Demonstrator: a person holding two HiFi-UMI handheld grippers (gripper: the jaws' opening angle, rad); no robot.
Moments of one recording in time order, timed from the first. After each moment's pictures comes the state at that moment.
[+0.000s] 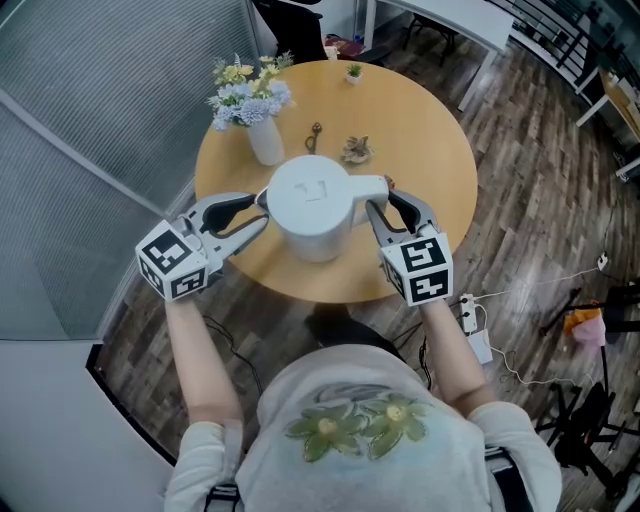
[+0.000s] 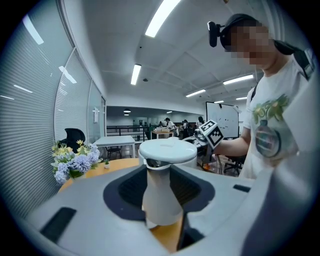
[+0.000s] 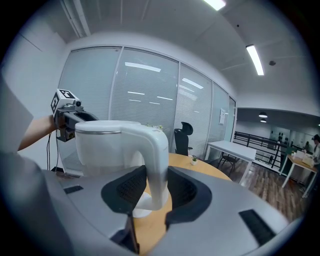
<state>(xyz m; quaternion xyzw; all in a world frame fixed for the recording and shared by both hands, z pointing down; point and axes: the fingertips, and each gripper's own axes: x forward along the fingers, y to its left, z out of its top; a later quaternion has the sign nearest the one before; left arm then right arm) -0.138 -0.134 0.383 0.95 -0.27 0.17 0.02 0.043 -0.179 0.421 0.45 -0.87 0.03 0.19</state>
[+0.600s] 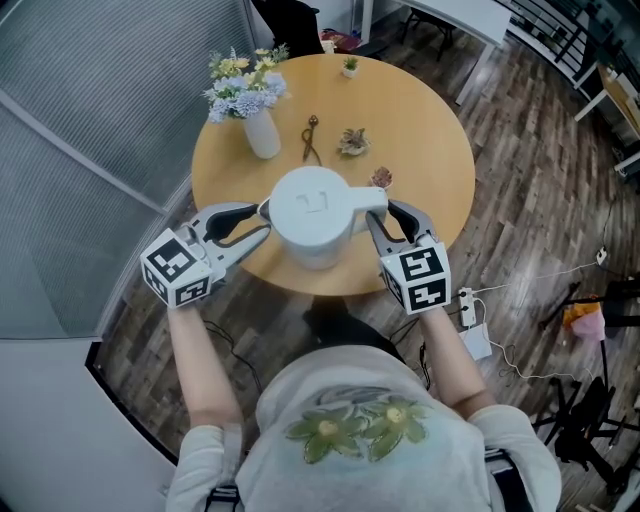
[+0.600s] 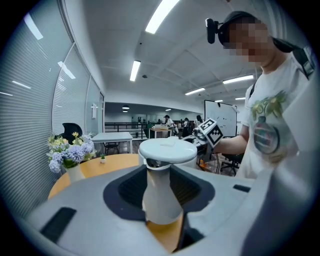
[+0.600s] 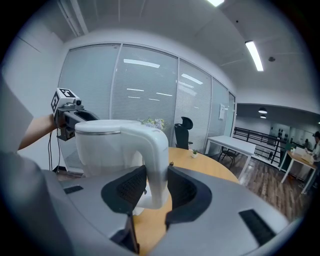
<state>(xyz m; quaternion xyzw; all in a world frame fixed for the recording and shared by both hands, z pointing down) -0.130 -0.113 0.402 0.95 -0.26 0.18 0.03 0.051 -0.154 0.442 0.45 -0.87 0.05 0.20</state>
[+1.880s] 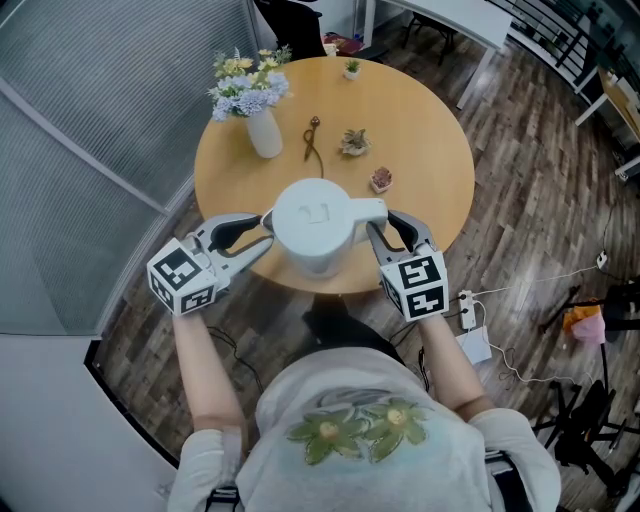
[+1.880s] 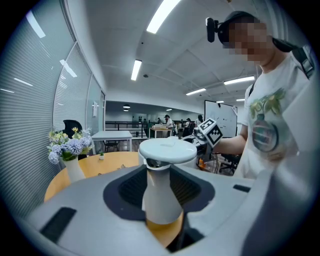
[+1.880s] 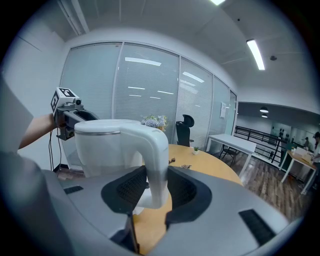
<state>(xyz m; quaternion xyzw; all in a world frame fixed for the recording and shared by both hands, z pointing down) -0.129 -0.095 0.417 0.95 -0.27 0.18 0.04 0.052 -0.137 0.456 0.45 -0.87 0.06 0.22</state>
